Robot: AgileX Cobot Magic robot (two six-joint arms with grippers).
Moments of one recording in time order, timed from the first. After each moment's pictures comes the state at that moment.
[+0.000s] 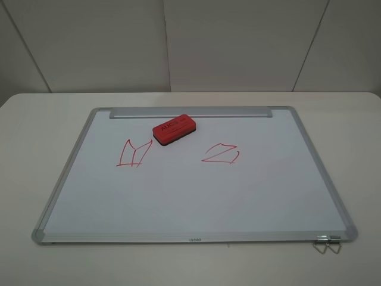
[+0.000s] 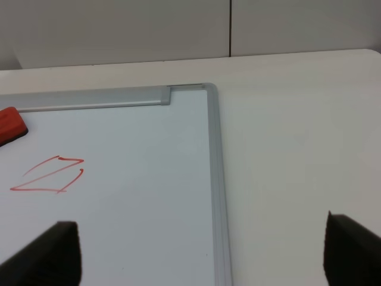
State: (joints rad) left arm -0.04 -0.01 -0.51 -0.06 1.06 0.07; right arm -0.01 0.00 -0.52 -0.02 1.06 0.07
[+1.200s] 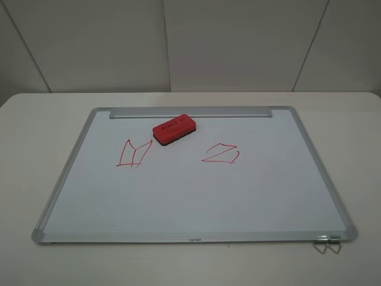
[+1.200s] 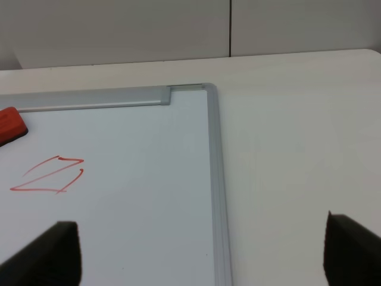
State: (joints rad) left arm -0.04 -0.01 -0.51 -0.05 1.06 0.01; right arm -0.01 0.00 -0.52 -0.02 1.06 0.07
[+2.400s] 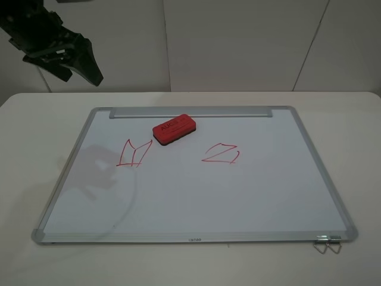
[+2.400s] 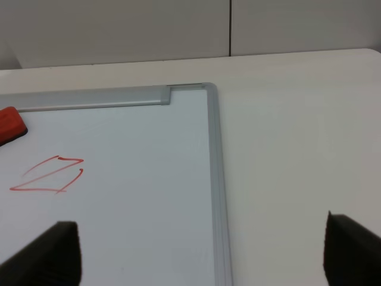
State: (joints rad) left arm -0.18 1.76 -1.46 -0.29 1.05 0.41; right arm -0.01 0.00 -0.52 -0.02 1.06 0.07
